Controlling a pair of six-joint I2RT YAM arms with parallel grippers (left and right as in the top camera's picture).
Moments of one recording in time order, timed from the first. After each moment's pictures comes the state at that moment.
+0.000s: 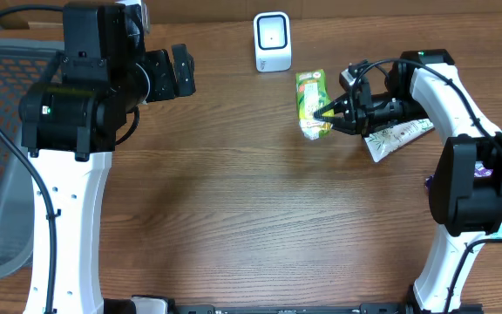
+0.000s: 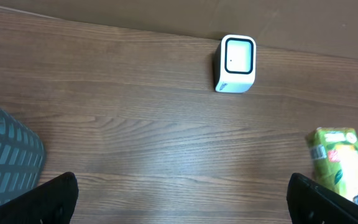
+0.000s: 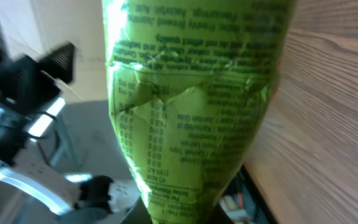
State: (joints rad) left arm -0.12 1.53 1.96 -1.21 0.02 -0.25; right arm 0.05 2.13 1.71 -1.64 -1.46 -0.47
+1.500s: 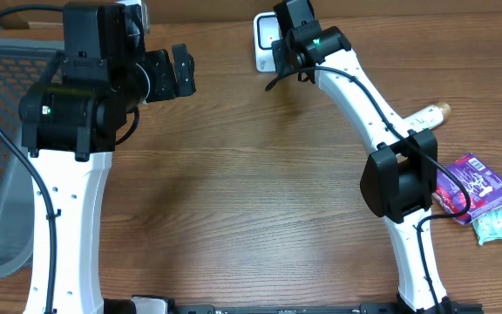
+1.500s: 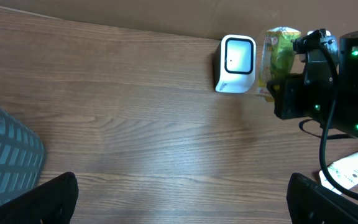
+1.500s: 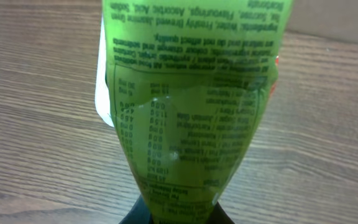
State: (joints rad) left arm -0.12 1.53 1.96 -1.21 0.02 -0.25; right arm 0.43 2.39 2.29 -0.82 0.17 0.19
